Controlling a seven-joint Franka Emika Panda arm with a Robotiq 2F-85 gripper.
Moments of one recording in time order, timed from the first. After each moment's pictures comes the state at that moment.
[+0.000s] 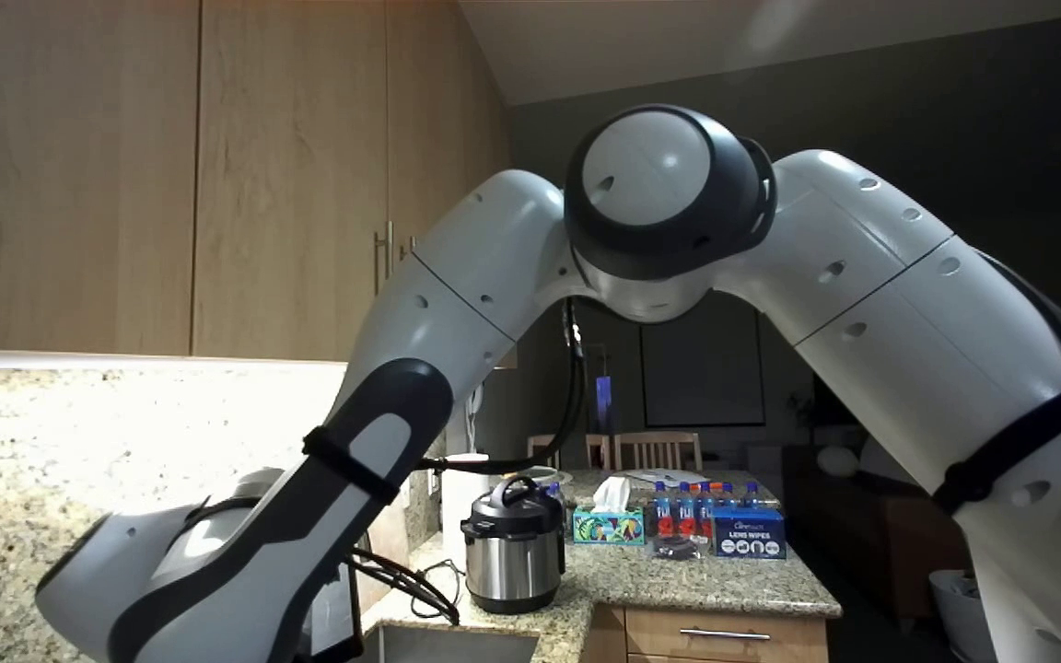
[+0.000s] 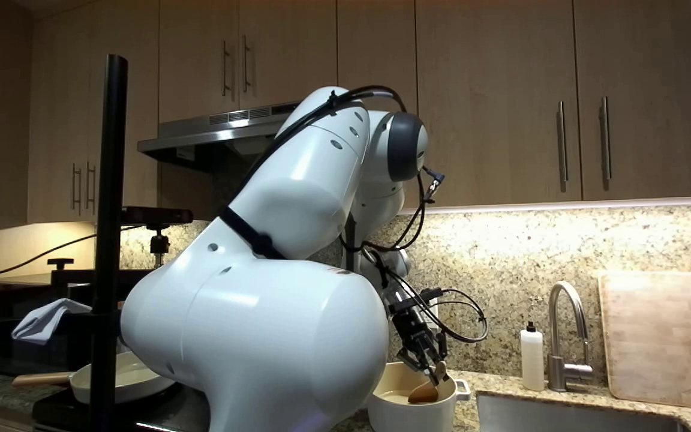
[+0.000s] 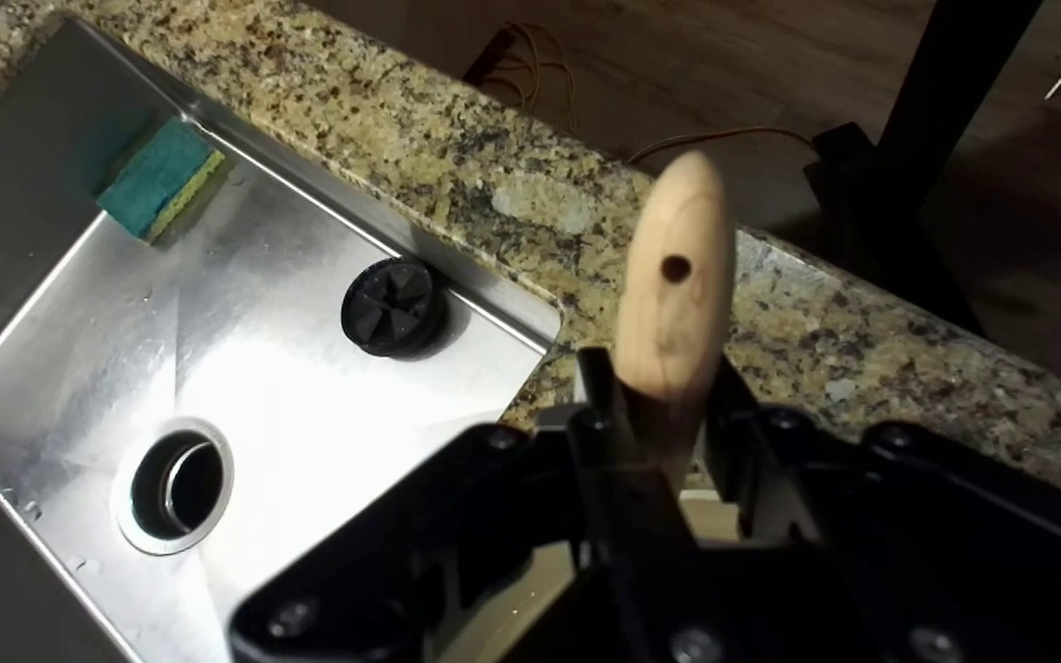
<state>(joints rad) 0.41 0.59 0.23 -1.79 -0.71 1.81 -0.14</state>
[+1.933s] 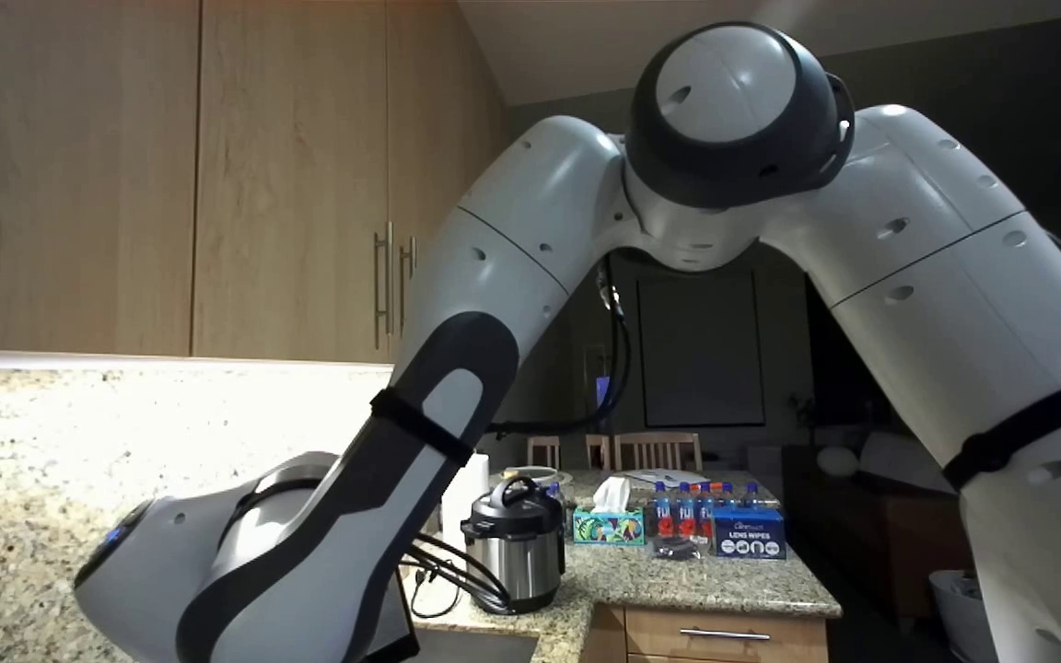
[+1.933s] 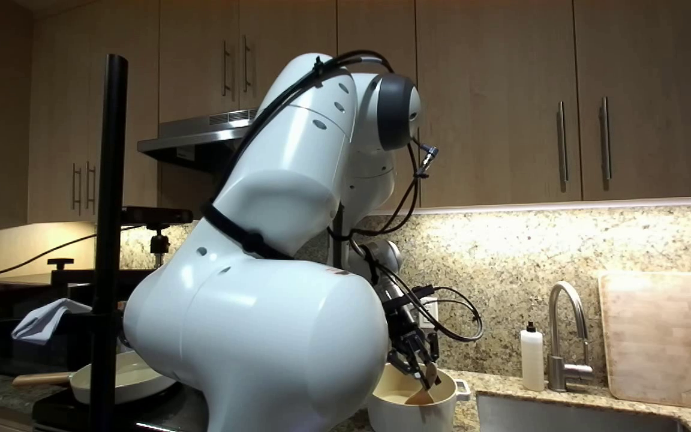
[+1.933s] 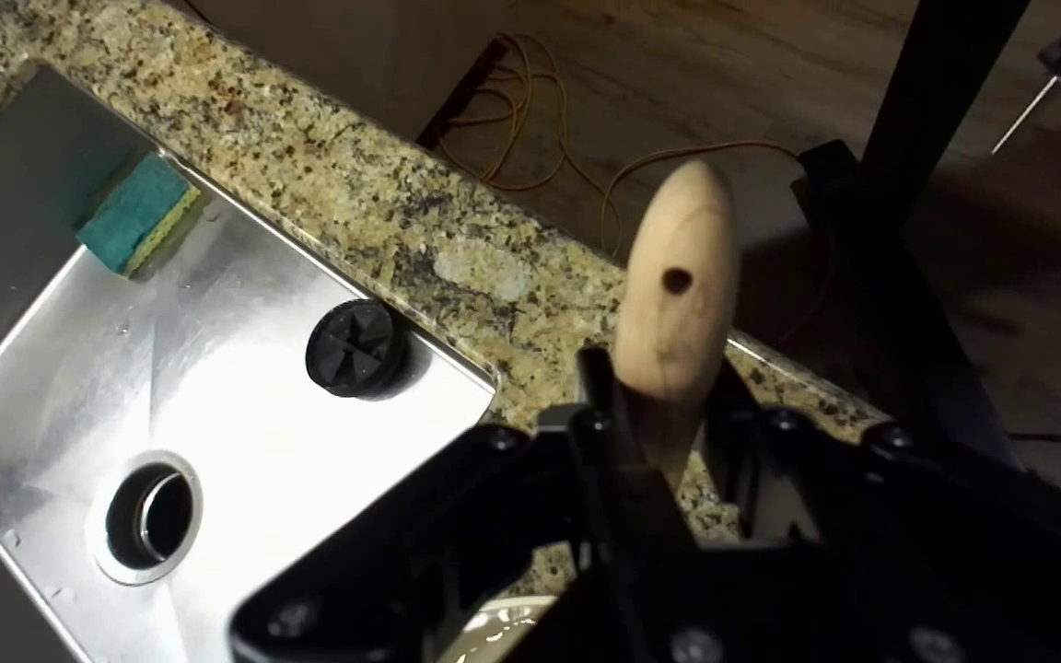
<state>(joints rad) 0.38 0.42 0.27 -2.03 -0.70 1.89 -0.09</state>
